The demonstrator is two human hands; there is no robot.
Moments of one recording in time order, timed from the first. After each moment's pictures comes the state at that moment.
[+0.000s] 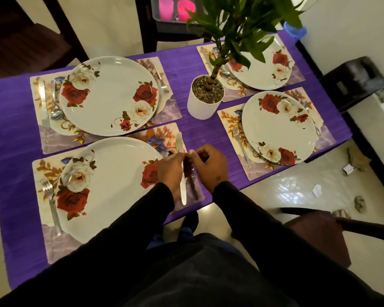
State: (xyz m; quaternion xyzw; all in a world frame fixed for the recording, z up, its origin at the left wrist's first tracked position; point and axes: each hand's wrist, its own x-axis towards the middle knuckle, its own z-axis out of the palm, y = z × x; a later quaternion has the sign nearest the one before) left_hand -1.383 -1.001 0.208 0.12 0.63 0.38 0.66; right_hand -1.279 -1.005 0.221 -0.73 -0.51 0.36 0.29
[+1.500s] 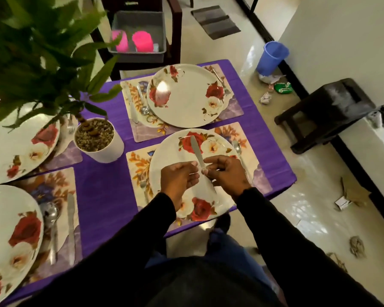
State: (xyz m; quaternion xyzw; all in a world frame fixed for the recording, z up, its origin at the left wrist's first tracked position) left_hand -1.038 -0.886 0.226 0.16 0.62 0.41 0.66; right_hand -0.889 -0.875 0.232 -0.64 -0.44 0.55 0.30
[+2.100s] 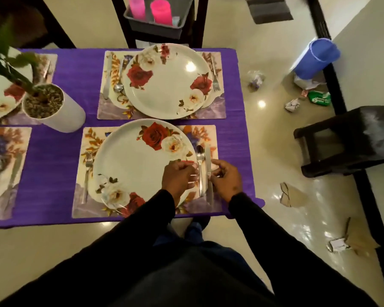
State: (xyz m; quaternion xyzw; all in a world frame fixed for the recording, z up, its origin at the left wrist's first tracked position) left_hand -0.850 -0.838 0.199 0.12 0.71 0.38 0.58; right_hand -0.704 -0.800 0.150 -0.65 -0.55 0.50 0.16
